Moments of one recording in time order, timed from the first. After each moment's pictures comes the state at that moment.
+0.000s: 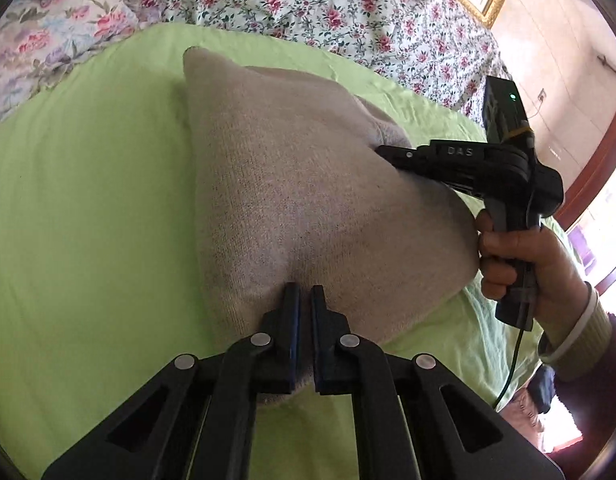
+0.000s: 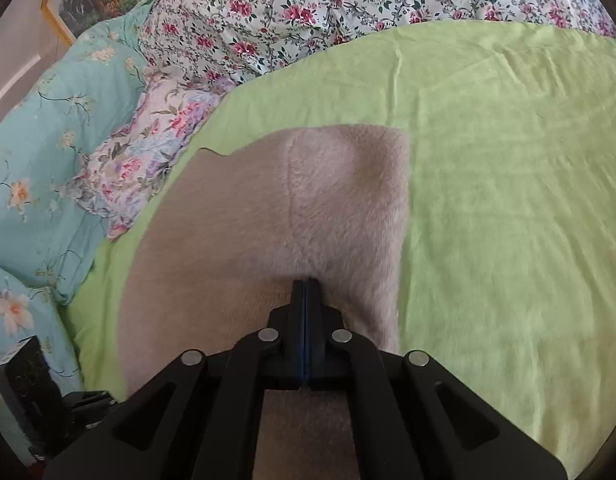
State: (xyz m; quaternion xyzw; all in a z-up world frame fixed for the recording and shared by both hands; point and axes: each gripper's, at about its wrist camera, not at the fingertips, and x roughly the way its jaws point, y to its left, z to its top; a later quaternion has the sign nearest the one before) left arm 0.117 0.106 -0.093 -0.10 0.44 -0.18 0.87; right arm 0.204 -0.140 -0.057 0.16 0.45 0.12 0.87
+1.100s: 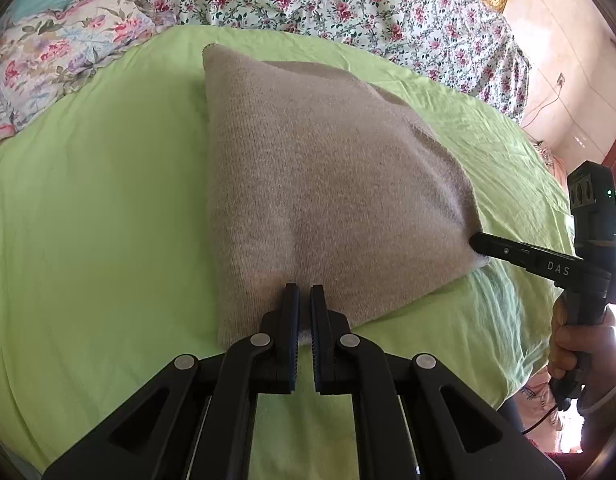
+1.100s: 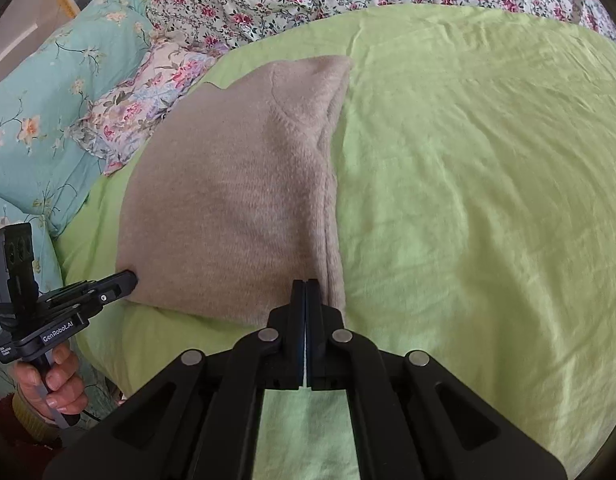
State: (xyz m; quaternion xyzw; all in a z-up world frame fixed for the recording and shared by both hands) left arm 0.086 0.103 -0.086 -0.07 0.46 -0.14 0.88; right arm 0.074 -0.147 -0.061 0.11 0.48 0.08 0.86
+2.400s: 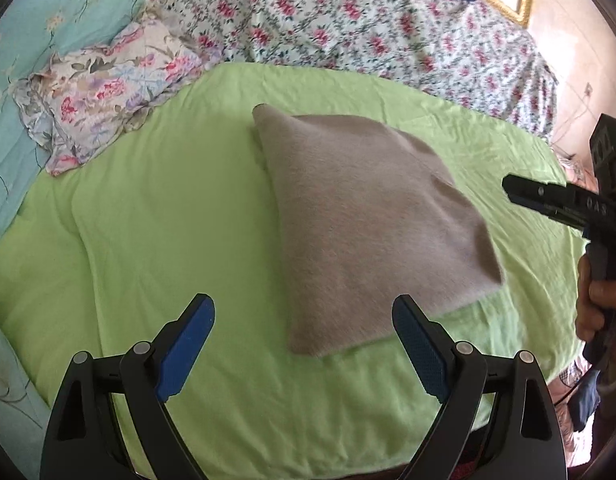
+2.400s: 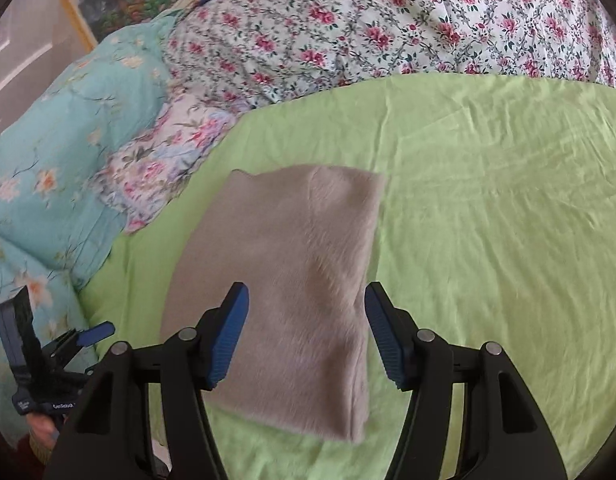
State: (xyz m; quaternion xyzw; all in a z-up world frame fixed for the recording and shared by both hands) left arm 0.083 0.133 -0.017 -0.04 0.44 -0.06 0.90; right arm 0.140 -0.135 0.024 0.12 0.43 0.10 0.89
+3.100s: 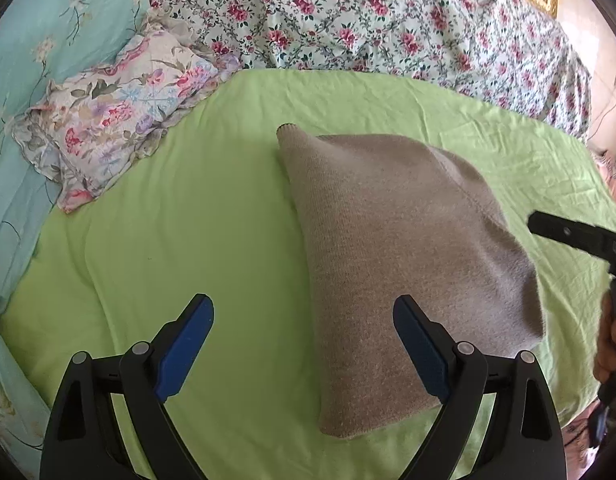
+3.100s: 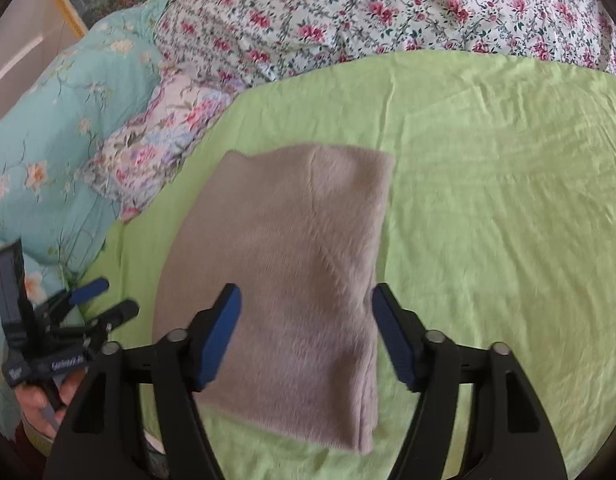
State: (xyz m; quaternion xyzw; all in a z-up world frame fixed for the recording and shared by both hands) left arm 0.141 0.125 -0.008 0.00 0.45 0.00 0.89; right arm 0.149 -0.124 0.004 0.12 0.46 0.10 0.87
